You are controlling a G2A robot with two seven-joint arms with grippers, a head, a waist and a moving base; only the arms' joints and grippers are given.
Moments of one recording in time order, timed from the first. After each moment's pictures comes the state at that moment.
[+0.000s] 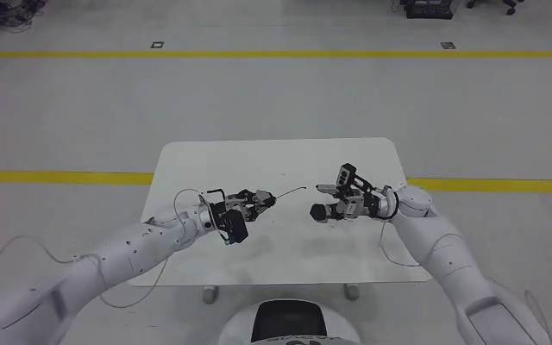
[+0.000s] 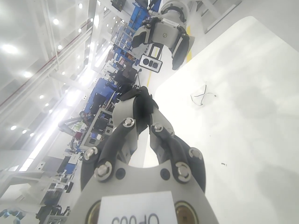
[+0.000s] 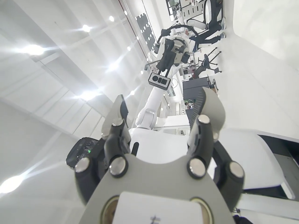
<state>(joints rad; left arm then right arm) 0.78 -0.83 -0.17 -1.28 1.57 0.15 0.86 -1.05 -1.15 0.99 -0.96 0.81 0.06 1.39</state>
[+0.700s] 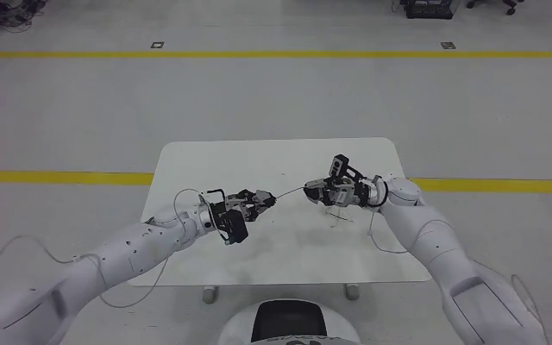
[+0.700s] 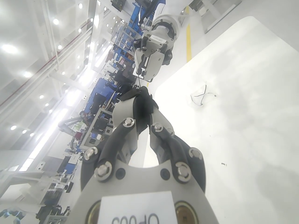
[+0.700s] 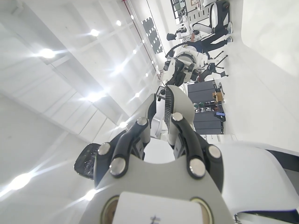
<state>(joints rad) 0.78 -0.83 -0.17 -1.28 1.57 0.15 0.86 -0.93 -1.22 0.90 -0.78 0.89 0.01 1.38</state>
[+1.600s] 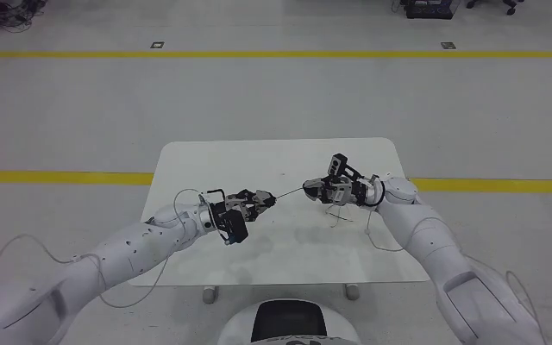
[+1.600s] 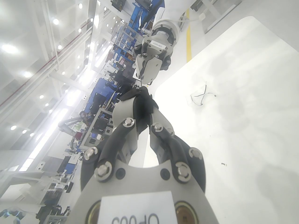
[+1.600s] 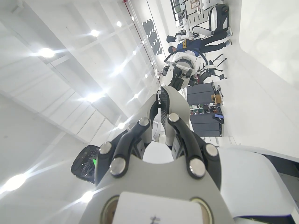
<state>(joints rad) 0.78 -0.83 -0.17 -1.28 1.57 0.15 0.86 -0.91 -1.25 0.91 -0.71 0.87 -0.04 1.39</state>
